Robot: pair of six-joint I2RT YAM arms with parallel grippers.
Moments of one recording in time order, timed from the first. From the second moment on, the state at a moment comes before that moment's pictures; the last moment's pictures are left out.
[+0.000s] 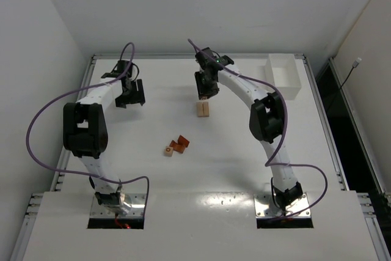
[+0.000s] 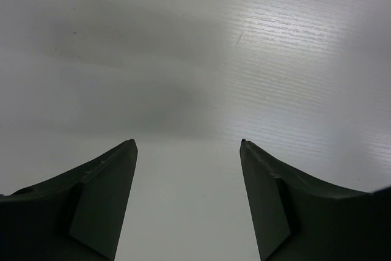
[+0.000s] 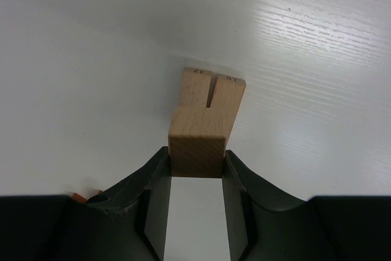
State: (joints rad) left arm -0.04 1.83 1.37 -0.64 -0.11 -0.24; right arm 0.52 2.33 2.13 -0.92 0.01 0.31
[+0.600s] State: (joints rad) left arm -0.04 1.83 1.37 -0.64 -0.12 -0.25; right arm 0.53 2.39 2.12 -0.92 0.05 0.35
